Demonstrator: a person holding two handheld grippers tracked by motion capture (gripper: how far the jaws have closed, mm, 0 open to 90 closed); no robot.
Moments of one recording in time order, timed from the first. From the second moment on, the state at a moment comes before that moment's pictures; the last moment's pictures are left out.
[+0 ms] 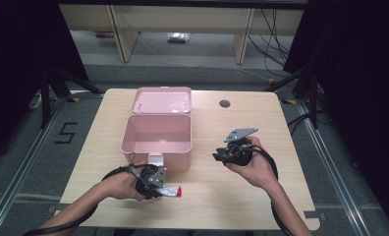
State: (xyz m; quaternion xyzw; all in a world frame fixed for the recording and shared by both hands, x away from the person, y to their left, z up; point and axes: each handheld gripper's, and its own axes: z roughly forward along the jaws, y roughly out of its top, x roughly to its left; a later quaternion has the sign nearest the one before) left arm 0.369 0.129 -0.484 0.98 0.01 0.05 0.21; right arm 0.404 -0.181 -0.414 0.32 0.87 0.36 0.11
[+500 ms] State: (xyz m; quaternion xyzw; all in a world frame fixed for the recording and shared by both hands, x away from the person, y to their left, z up) left arm 0.367 0.133 -0.477 0.97 0.00 0.06 0.23; right arm 0.404 -0.180 -0.417 0.32 0.87 0.37 0.11
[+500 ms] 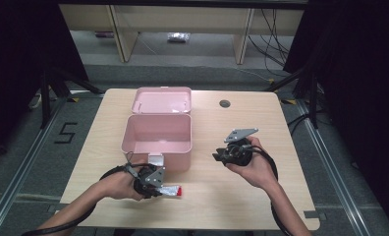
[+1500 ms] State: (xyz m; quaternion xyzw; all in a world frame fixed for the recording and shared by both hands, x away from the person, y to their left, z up) left arm 0.354 0.149 -0.438 0.96 0.01 0.06 0.27; right arm 0.403 -0.173 -0.421 0.31 0.87 0.36 0.11
